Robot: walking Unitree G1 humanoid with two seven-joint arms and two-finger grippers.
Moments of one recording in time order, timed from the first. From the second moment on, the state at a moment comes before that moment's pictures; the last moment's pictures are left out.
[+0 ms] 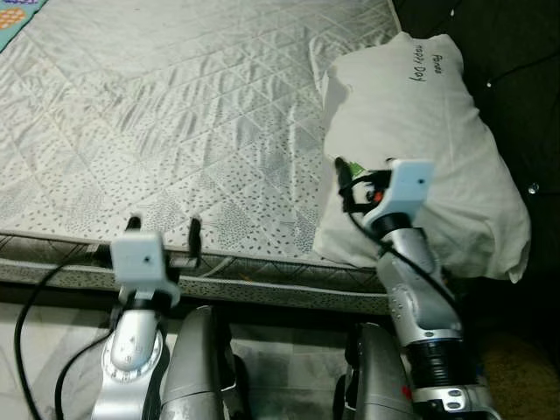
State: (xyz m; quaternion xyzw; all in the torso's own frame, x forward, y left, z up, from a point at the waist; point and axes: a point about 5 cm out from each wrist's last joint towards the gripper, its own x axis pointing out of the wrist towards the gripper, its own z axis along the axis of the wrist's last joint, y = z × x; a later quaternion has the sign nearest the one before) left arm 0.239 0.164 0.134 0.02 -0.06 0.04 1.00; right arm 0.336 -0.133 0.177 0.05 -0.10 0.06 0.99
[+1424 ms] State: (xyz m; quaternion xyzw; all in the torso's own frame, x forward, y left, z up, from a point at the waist) left arm 0.251 0.169 0.087 -0.01 -0.01 0.03 1.00; right arm 0.298 -0.173 0.120 0.02 0.00 0.00 1.00
